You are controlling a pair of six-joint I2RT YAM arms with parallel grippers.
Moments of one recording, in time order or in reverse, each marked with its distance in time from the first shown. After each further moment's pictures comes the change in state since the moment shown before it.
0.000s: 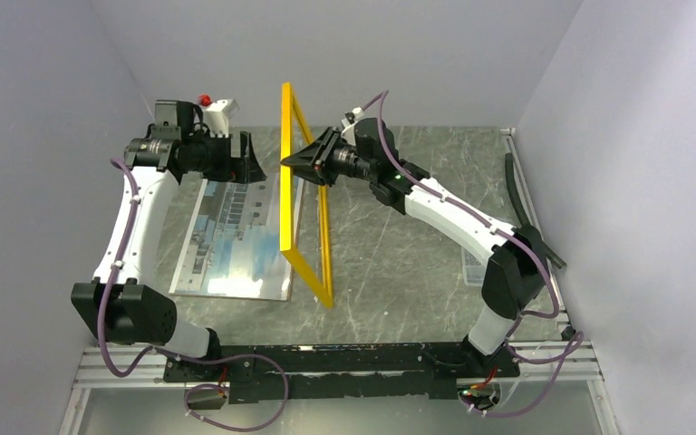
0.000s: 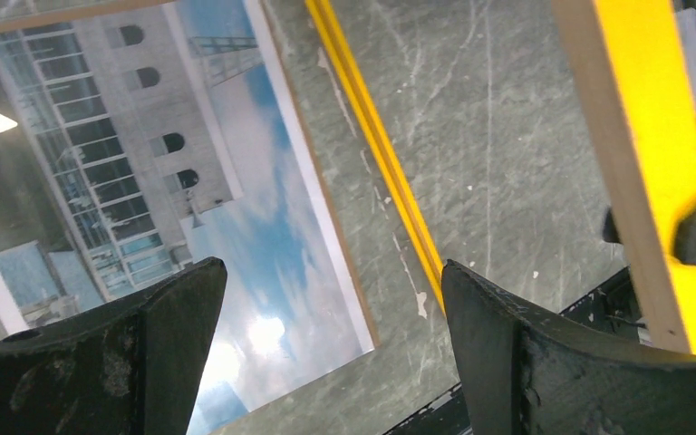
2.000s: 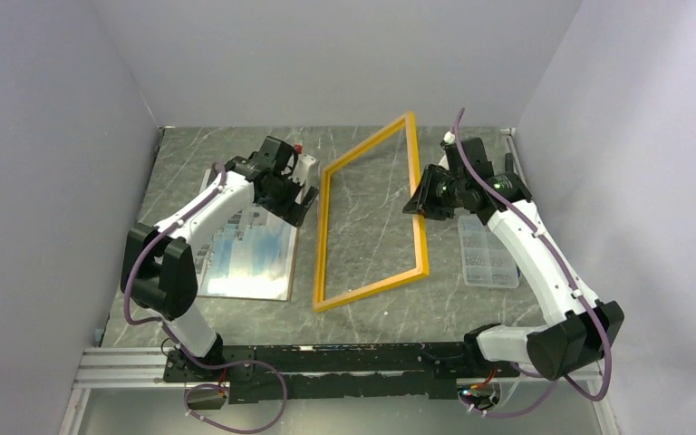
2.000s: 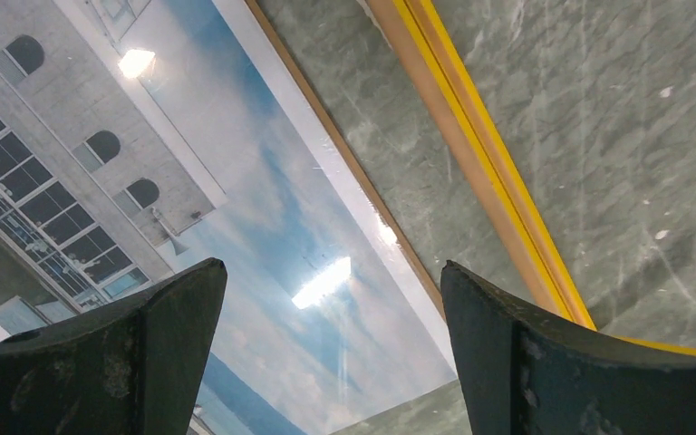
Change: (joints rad) left arm -0.415 0.216 -0.198 0.160 -0.420 0.127; right arm -0.357 -0.431 -0.156 -0.923 0.218 -0.780
